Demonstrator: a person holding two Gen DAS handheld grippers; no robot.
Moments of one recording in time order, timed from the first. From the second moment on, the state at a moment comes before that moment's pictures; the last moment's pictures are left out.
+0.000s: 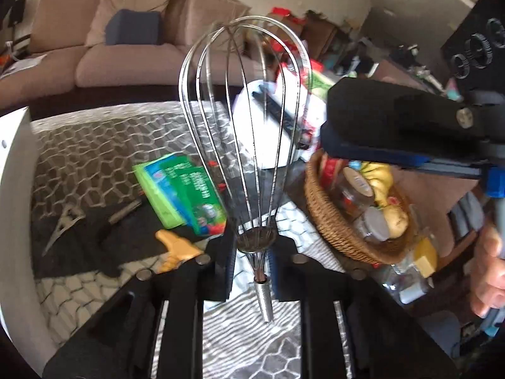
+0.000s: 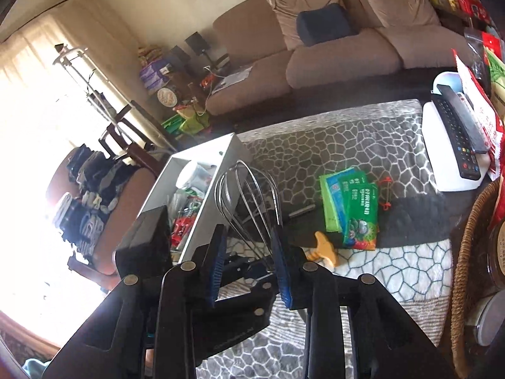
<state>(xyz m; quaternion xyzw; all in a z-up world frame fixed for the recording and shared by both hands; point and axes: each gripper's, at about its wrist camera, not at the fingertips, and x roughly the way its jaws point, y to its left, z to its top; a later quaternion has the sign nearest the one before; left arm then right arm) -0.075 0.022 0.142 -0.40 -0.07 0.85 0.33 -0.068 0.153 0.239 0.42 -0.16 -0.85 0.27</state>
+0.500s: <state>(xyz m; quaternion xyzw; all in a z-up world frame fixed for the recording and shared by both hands) -0.017 -0.153 0.232 -0.37 -0.07 0.88 0.27 -0.052 -0.002 0.284 0.39 -0.13 -0.83 0.37</state>
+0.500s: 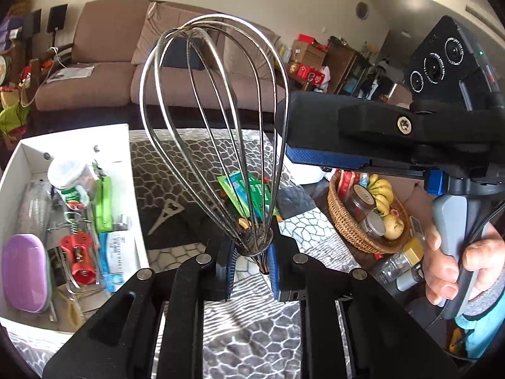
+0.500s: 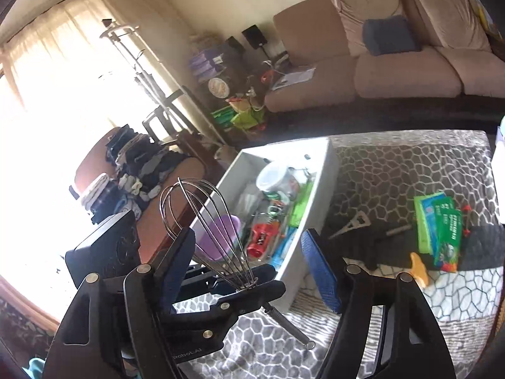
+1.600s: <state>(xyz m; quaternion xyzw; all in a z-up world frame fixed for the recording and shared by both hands) -0.152 -0.217 0.091 -0.55 0.00 0.80 0.21 -0.192 -0.106 0.147 0.50 -0.16 -0.80 0.27</state>
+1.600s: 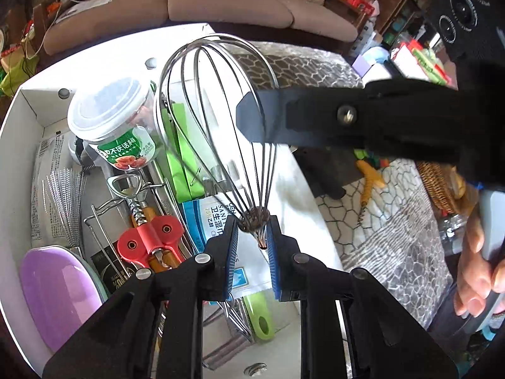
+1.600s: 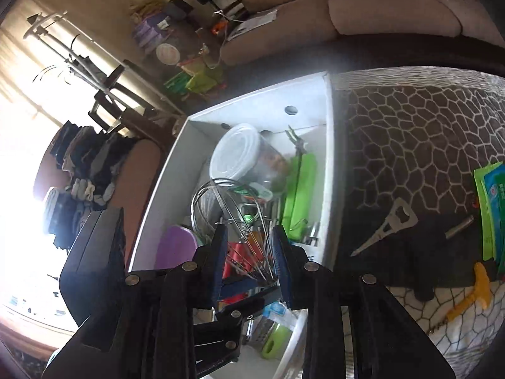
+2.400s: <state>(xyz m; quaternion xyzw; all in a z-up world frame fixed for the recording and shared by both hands) -0.105 -0.233 0.140 -0.48 -0.05 0.87 0.10 -0.142 -0.065 0.148 0.49 -0.12 -0.82 0.25</state>
